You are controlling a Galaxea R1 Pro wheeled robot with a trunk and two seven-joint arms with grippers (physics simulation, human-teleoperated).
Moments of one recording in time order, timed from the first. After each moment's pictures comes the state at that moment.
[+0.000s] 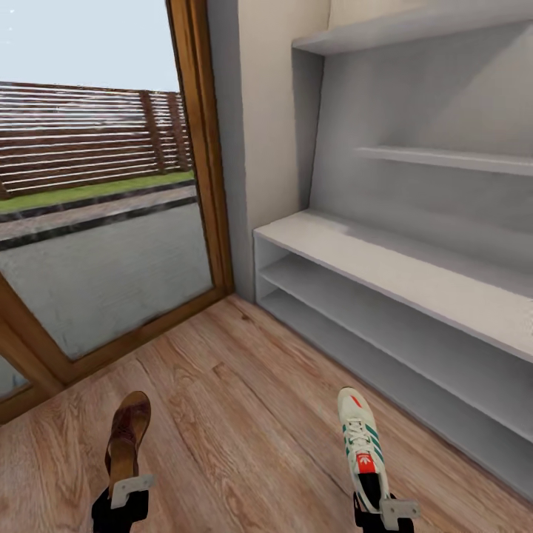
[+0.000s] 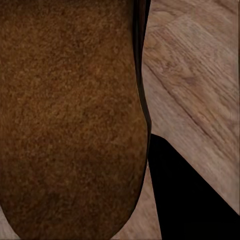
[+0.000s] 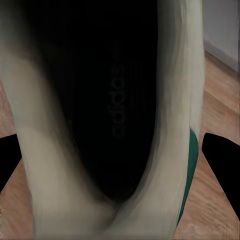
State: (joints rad) left arm -0.19 0.09 -0.03 -0.63 0.12 -0.26 0.22; right arm -0.27 -0.03 0.16 -0.30 -0.06 -0.58 -0.20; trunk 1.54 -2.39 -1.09
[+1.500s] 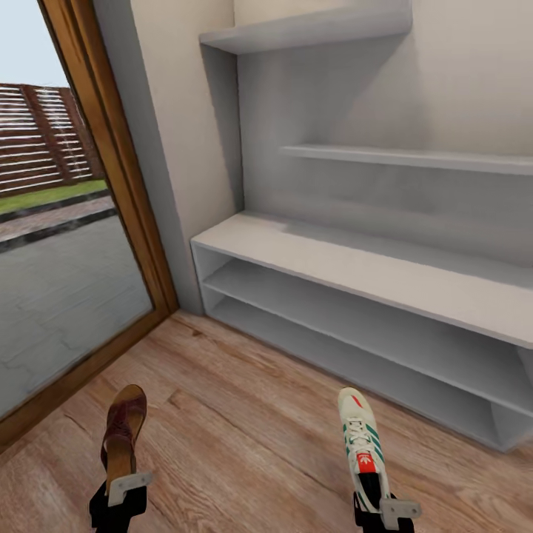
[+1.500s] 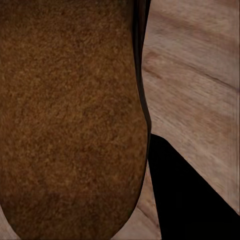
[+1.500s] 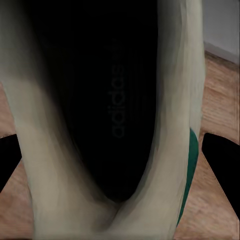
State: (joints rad) left arm -0.19 0.09 -0.03 -0.63 0.11 -0.36 0.23; right arm -0.27 -0.03 0.15 -0.30 -0.06 -0.58 -0.20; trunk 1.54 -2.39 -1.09
